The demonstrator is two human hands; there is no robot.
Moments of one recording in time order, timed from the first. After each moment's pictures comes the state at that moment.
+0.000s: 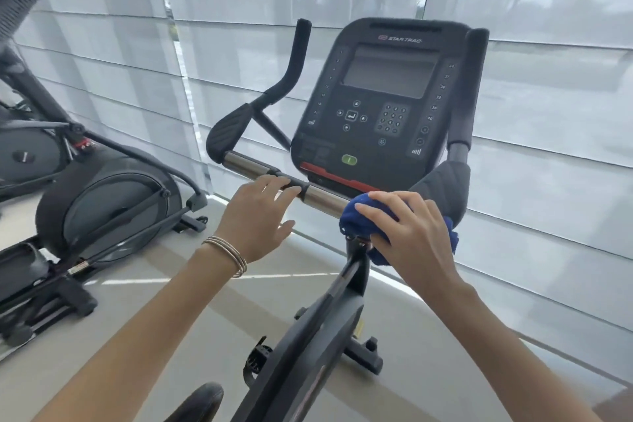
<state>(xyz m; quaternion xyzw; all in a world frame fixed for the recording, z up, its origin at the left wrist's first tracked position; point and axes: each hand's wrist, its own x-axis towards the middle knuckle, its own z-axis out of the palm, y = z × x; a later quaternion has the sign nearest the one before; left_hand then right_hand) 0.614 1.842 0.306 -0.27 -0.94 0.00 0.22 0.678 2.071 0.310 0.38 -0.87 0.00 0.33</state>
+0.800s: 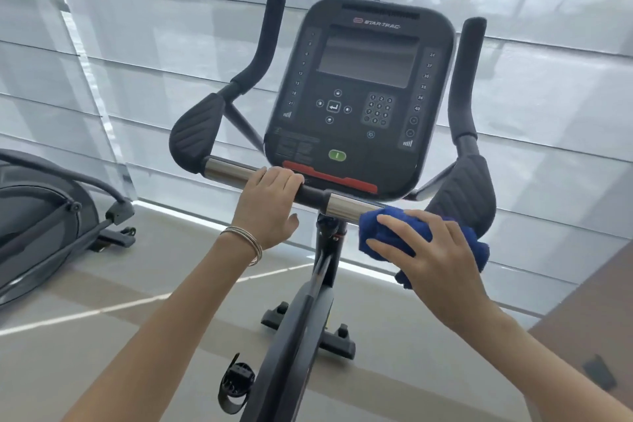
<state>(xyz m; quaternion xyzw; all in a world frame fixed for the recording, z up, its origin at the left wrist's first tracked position) 0.491 1.825 0.268 -0.37 -0.89 -0.08 0.24 0.667 2.034 0.271 0.11 -0.90 -0.22 0.36</state>
